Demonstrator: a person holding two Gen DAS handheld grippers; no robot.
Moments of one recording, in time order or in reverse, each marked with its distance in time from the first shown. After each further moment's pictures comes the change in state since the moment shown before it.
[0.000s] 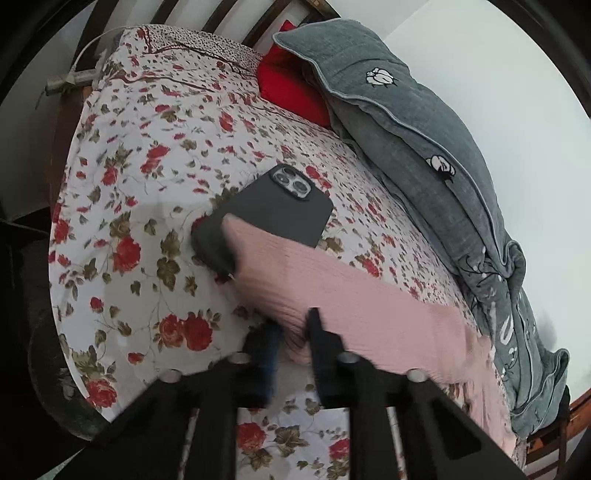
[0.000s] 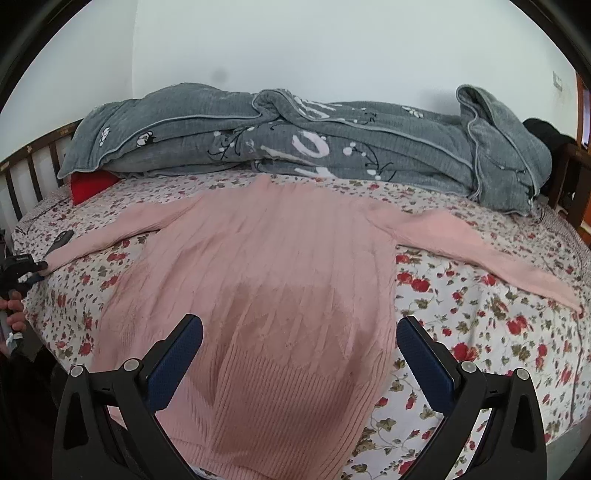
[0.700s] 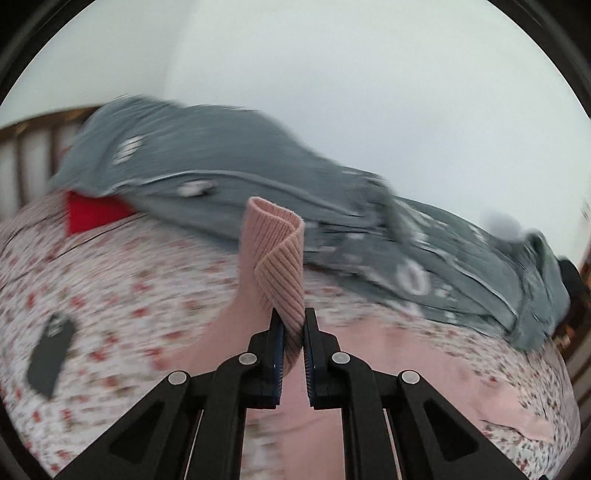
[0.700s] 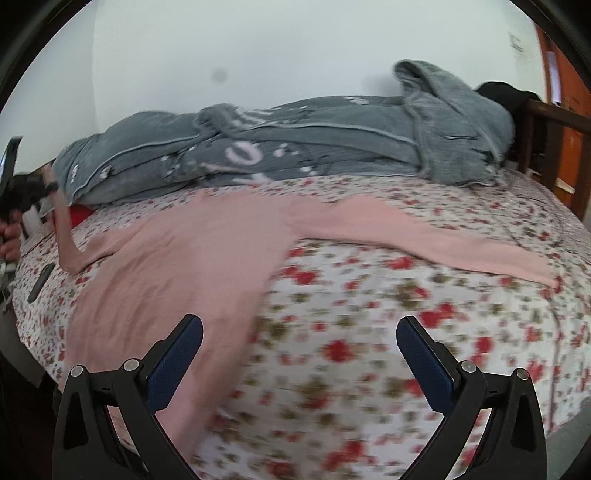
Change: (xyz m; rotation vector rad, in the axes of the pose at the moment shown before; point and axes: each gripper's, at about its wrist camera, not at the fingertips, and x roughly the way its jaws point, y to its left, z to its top) left arm -0.031 -0.352 -0.066 0.589 -0.103 -0.154; right arm -0.017 -0.139 -0.010 0.143 -0.029 -0.040
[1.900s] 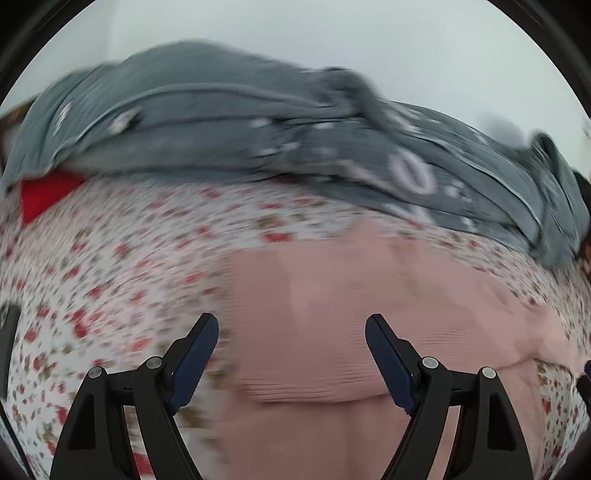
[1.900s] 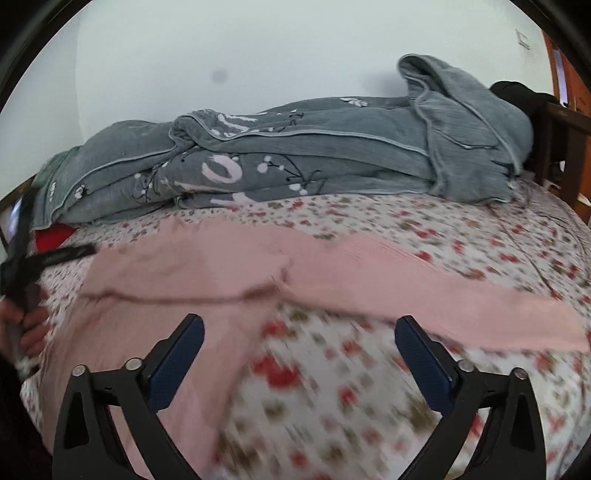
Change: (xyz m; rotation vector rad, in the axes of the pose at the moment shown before) left arm 0.097 -0.005 -0.074 0.119 0.233 0.039; right arm 0.103 0.010 0.080 0.006 -0.004 -0.005
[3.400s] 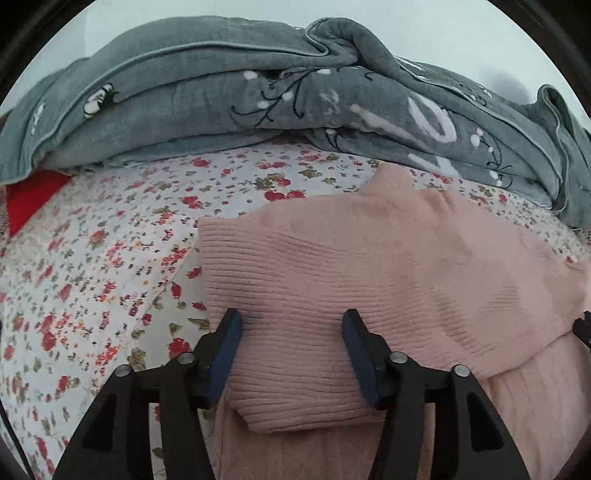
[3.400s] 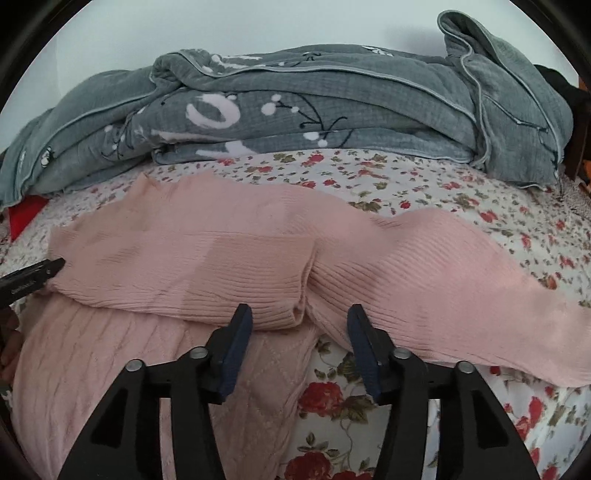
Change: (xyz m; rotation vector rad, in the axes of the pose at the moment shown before) left arm 0.067 -0.020 -0.026 0.127 0.051 0.043; right arm 0.107 0.032 0.001 -0.035 0.167 -0.035
